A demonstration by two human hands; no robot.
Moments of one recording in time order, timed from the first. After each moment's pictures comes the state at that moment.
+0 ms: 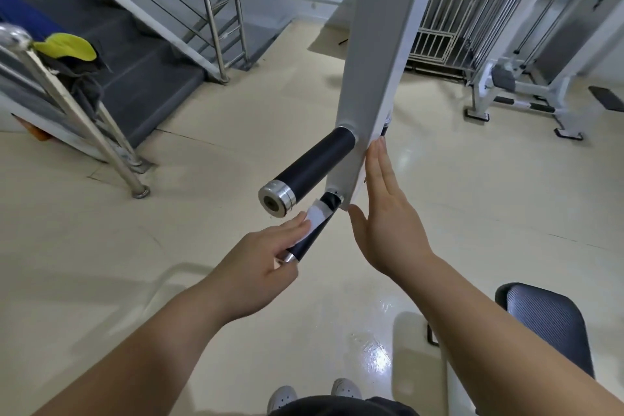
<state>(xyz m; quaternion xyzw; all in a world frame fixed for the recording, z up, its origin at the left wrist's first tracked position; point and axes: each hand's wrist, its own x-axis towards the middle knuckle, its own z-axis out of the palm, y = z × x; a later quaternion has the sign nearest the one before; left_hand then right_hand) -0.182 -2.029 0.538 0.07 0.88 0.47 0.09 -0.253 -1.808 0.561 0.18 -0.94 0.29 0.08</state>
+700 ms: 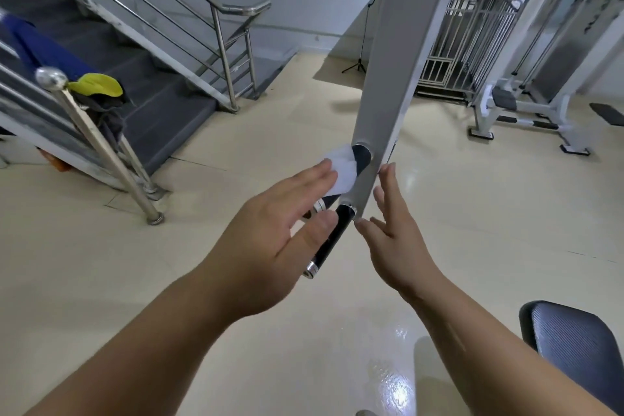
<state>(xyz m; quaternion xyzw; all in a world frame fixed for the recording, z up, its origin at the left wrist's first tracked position) -0.167 -2.044 0.660 0.17 0.89 0.41 -0.09 -0.235 -1.844 0.575 0.12 -0.84 0.53 0.00</state>
